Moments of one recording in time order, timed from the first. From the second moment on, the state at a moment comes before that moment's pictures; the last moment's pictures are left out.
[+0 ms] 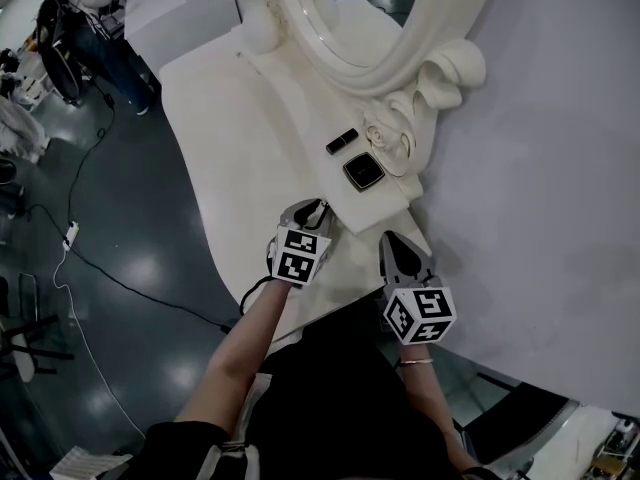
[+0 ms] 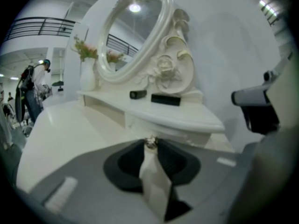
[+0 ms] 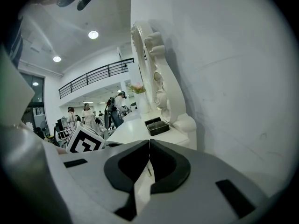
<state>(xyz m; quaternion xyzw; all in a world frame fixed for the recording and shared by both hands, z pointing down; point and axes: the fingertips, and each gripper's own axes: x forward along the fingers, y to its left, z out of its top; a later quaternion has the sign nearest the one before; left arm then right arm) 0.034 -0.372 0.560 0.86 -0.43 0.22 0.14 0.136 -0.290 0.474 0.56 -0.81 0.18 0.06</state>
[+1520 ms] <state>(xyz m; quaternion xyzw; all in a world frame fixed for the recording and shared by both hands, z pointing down) -0.027 -0.331 0.462 0.88 -0.46 0.12 0.09 0.097 -0.255 0.451 0.56 -0.82 0.15 0.05</state>
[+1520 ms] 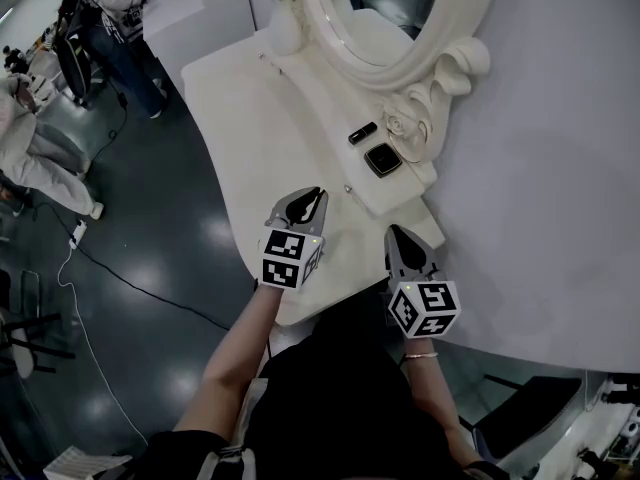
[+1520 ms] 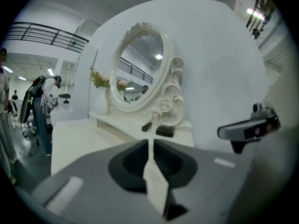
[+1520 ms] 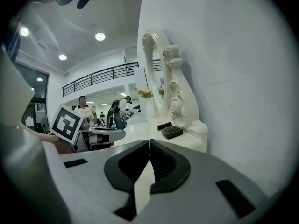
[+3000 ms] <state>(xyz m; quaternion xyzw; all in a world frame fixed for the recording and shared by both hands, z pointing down) -0.098 -0.270 0.449 0.86 -0.50 0.08 0.09 0.059 -0.224 0.437 0.55 -0.83 0.10 0.08</state>
